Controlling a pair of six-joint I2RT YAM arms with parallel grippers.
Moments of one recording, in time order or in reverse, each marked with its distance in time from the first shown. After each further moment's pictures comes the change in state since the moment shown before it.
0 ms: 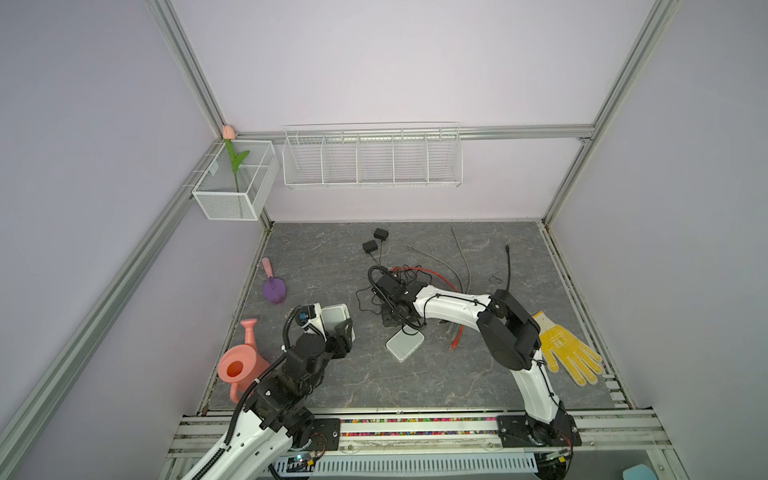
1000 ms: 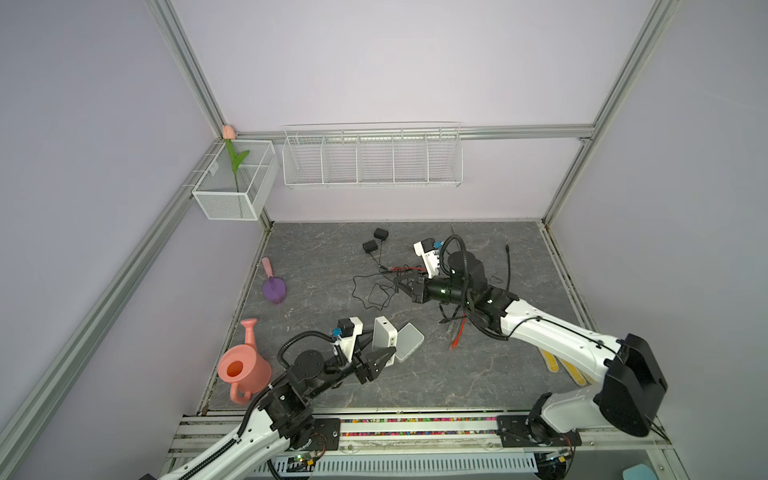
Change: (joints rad) left arm -0.169 -0.008 -0.224 0.605 0.549 0.264; right arm -0.143 -0.746 -0.560 0.776 -0.539 -0.080
